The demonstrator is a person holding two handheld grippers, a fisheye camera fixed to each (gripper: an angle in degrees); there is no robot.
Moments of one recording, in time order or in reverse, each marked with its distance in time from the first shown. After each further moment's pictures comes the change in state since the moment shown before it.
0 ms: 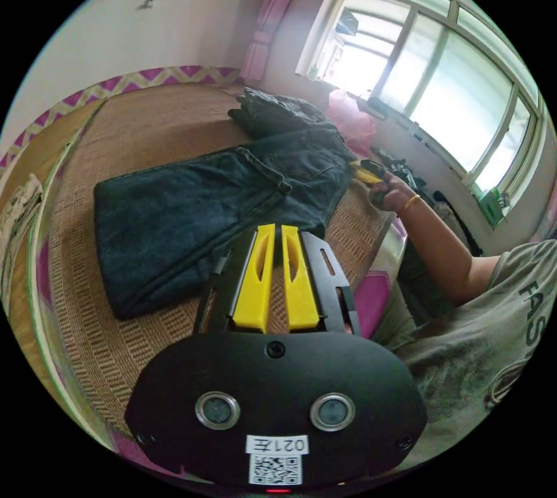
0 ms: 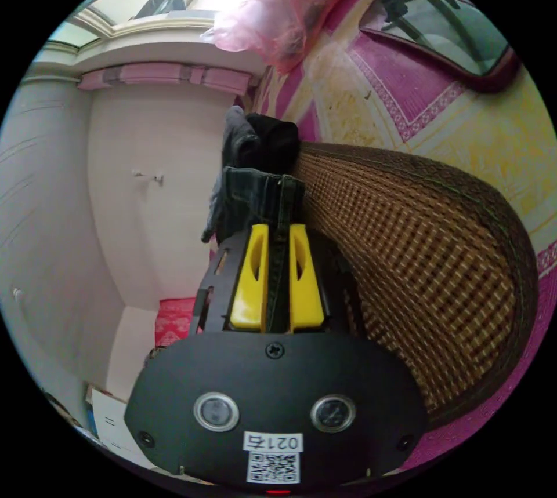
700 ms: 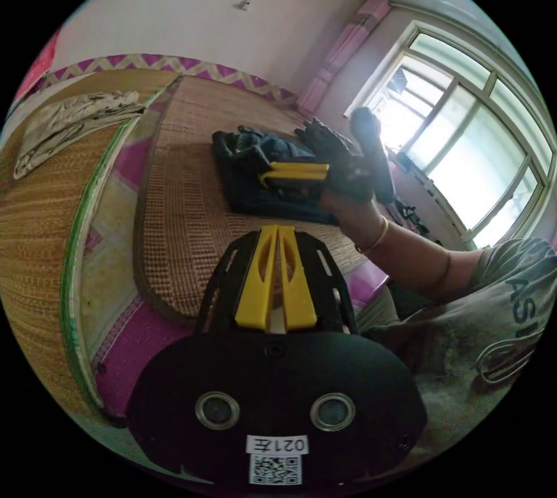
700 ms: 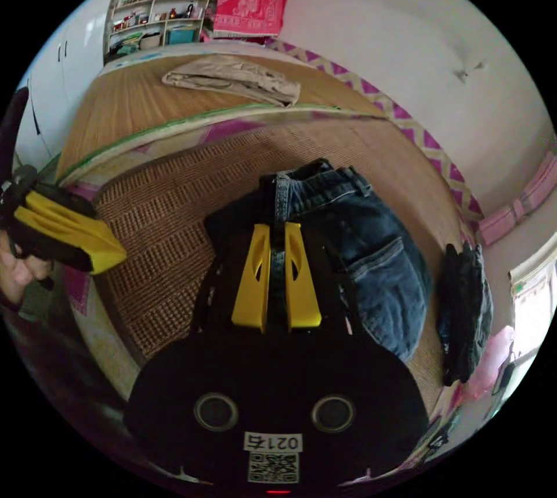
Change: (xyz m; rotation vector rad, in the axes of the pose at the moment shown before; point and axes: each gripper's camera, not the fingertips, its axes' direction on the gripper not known) left arm -0.168 0.074 -0.191 0.144 -0.036 -0.279; right arm -0.363 0.672 0.425 -0.576 0.354 -1.713
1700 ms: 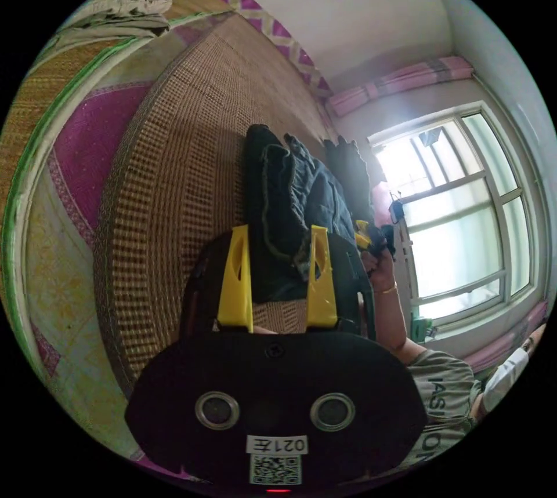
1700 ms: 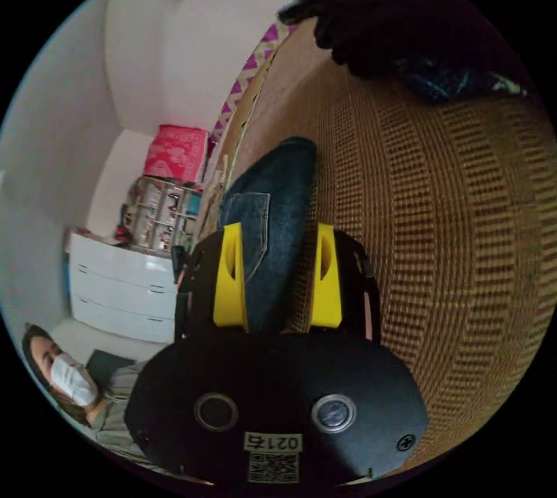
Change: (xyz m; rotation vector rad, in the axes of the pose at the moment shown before) left arm -0.208 -0.271 0.021 -0.178 0.238 -0.375; right arm 0.372 0.310 0.299 0.041 -0.885 1.034
